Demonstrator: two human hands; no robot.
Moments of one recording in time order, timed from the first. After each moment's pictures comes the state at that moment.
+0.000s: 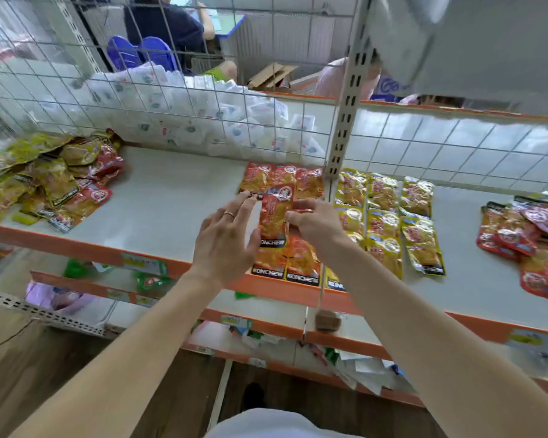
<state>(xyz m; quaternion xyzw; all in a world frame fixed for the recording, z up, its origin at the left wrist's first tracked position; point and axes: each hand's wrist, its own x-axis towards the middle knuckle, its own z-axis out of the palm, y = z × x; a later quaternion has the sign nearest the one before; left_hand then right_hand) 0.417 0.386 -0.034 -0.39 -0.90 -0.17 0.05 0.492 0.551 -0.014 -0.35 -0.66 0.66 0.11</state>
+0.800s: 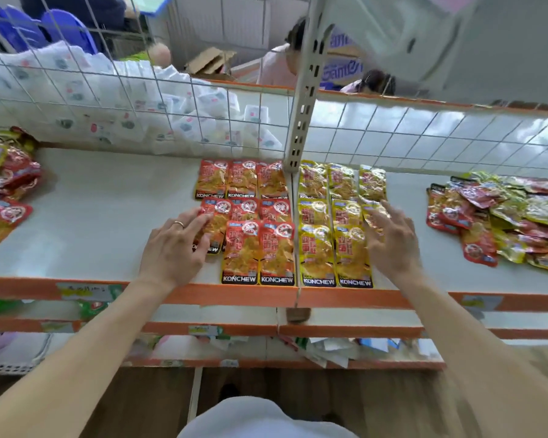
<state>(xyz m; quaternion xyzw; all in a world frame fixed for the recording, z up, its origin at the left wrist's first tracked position) 0.364 0.379 -0.069 -0.42 -0.89 -0.16 -0.02 0.630 0.657 -0.058 -0.44 -0.86 0.17 0.17</state>
